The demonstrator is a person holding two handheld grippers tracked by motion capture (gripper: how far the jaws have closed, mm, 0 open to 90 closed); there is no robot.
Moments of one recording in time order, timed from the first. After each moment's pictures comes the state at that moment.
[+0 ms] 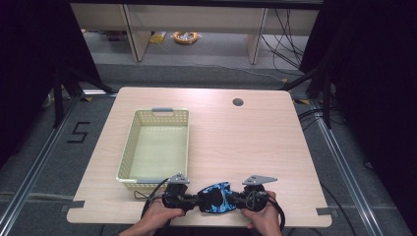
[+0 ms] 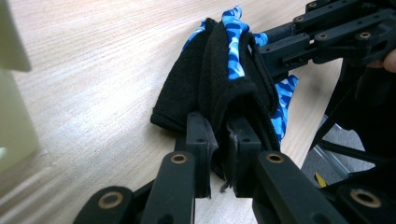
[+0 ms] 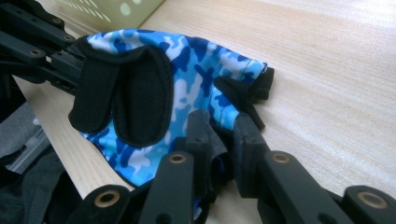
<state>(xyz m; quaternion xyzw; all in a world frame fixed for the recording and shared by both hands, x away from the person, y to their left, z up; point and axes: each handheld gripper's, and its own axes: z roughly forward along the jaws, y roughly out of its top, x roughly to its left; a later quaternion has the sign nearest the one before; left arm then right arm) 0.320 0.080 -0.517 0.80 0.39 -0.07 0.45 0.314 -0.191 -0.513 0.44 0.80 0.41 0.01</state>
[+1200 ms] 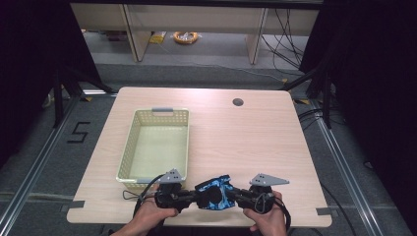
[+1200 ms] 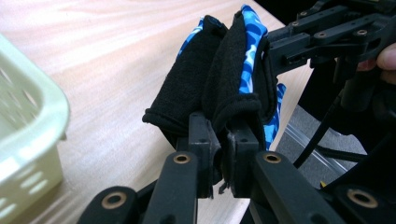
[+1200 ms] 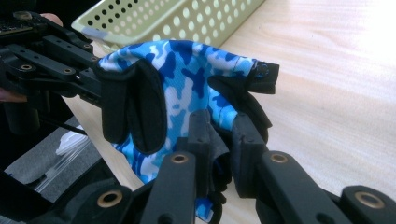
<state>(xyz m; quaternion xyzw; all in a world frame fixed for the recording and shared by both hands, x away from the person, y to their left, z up) 0.308 0.092 -0.474 0.79 0.36 -0.03 0.50 0.296 -0.194 -0.474 0.42 0.77 0.49 0.02</state>
